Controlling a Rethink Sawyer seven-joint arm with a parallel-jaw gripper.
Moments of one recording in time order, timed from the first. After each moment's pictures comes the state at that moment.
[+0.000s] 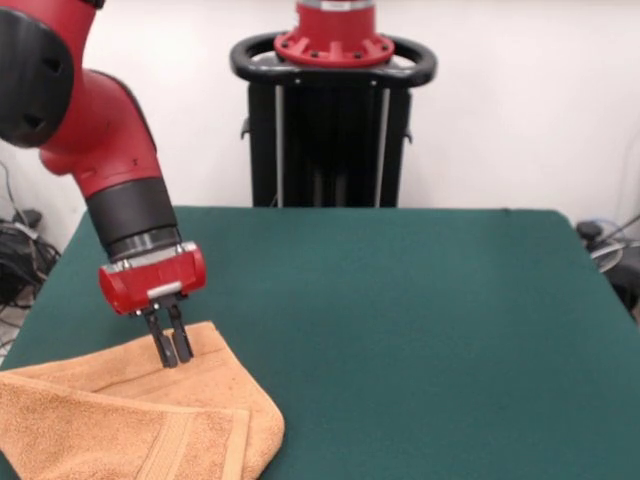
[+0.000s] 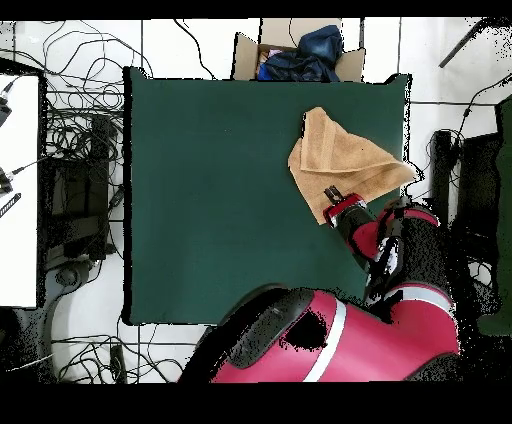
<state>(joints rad) -0.41 -0.30 -0.13 1.31 -1.70 -0.69 2.60</state>
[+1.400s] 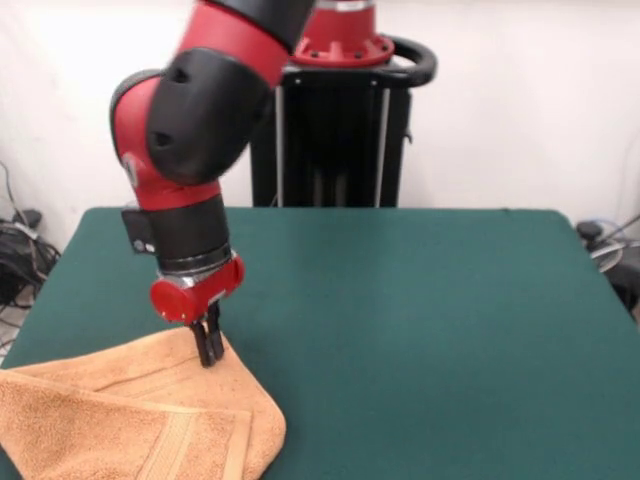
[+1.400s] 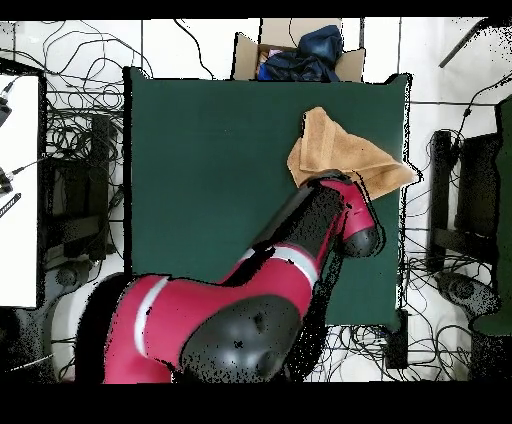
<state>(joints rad) -0.01 -0.10 -0.46 1.17 -1.89 -0.66 2.64</state>
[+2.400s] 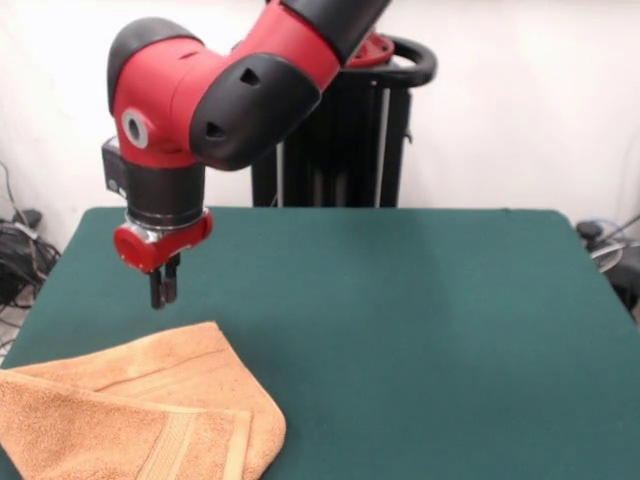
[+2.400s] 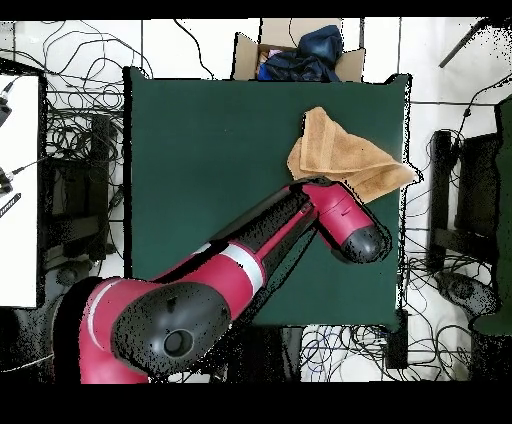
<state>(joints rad) 0.11 0.04 -0.71 1.17 -1.96 -0.70 2.96</state>
